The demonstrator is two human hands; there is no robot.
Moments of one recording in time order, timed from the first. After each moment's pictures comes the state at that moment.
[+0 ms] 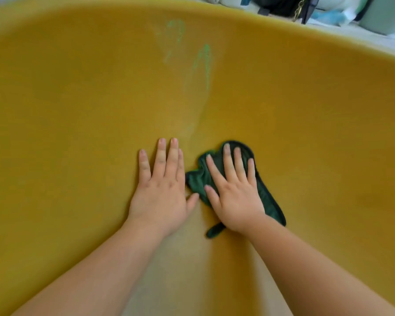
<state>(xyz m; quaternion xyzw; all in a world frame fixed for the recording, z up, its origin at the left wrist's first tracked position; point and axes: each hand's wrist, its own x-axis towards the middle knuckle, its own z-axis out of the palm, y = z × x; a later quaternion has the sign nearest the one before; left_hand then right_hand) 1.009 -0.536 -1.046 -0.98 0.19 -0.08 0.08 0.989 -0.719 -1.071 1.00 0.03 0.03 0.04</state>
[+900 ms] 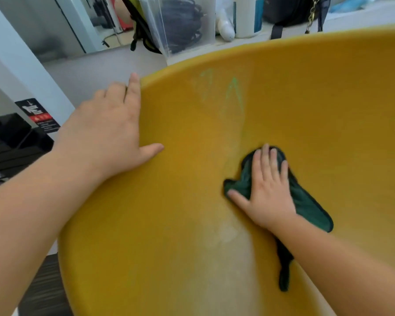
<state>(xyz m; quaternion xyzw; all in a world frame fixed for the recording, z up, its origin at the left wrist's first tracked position) 1.075 -0.401 -0.839 -0.95 0.20 -0.18 0.17 1.014 -0.664 -1.064 0.99 -0.07 0.10 -0.09</state>
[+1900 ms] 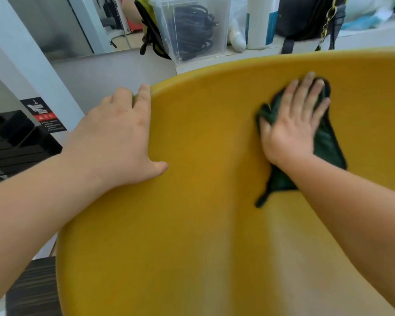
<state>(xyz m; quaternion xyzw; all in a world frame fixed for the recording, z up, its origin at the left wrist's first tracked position) 1.069 -0.403 -0.834 -0.96 0.18 -0.14 0.14 1.112 -0.707 -0.961 0.93 -0.18 0.30 -0.06</state>
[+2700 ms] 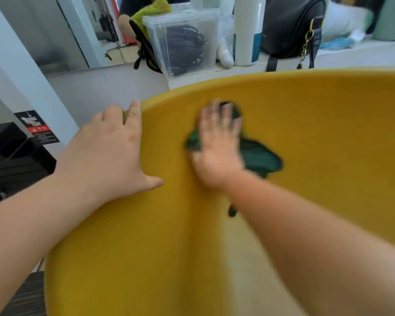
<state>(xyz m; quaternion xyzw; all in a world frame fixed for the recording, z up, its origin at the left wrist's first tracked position) 1.064 -0.405 -0.837 -0.96 0.16 -0.15 0.16 1.114 -0.604 -0.954 0.97 -0.02 0.22 -0.12</state>
